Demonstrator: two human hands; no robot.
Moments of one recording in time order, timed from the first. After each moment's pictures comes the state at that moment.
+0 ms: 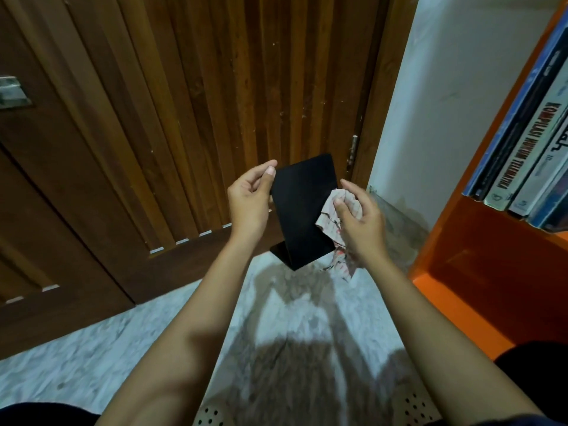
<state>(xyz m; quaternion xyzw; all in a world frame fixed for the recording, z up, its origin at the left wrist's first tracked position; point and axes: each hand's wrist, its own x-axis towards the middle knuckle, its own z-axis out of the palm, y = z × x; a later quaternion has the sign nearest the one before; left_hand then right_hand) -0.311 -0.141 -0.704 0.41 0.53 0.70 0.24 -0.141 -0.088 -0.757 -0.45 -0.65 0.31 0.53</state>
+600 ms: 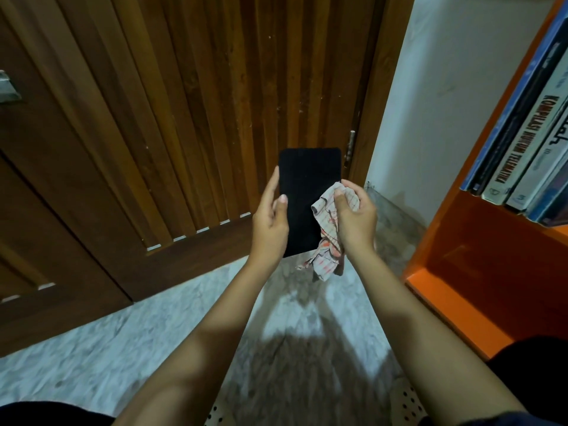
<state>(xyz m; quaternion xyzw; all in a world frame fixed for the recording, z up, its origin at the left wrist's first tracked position) -0.287 -0.149 -0.752 0.53 0.48 0.66 0.25 -0.160 -0.091 -0.756 -0.48 -0.52 0.37 0.60</state>
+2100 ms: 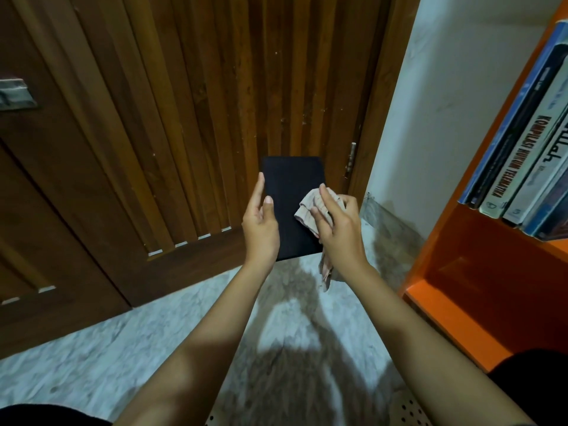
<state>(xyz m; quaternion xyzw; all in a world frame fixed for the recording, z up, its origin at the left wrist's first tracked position) -0.297 -0.145 -0.741 0.42 0.50 0.71 0.26 -0.168 -0.104 -0.758 -0.41 -0.75 0.15 0.50</state>
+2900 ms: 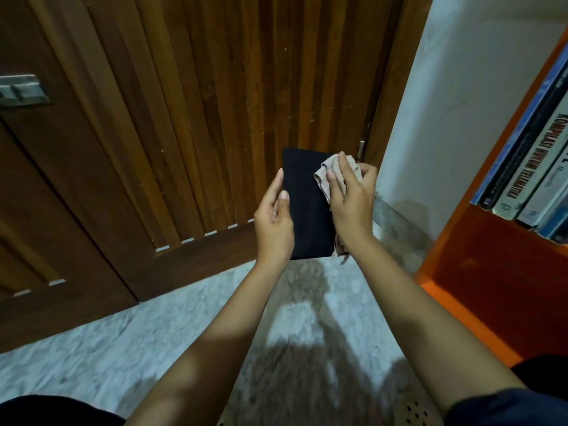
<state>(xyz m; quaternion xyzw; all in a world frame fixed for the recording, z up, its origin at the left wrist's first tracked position) -0.285 -0.152 -0.732 0.43 0.48 0.73 0.24 -0.182 -0.061 -0.736 -0.45 -0.69 0.06 0.56</state>
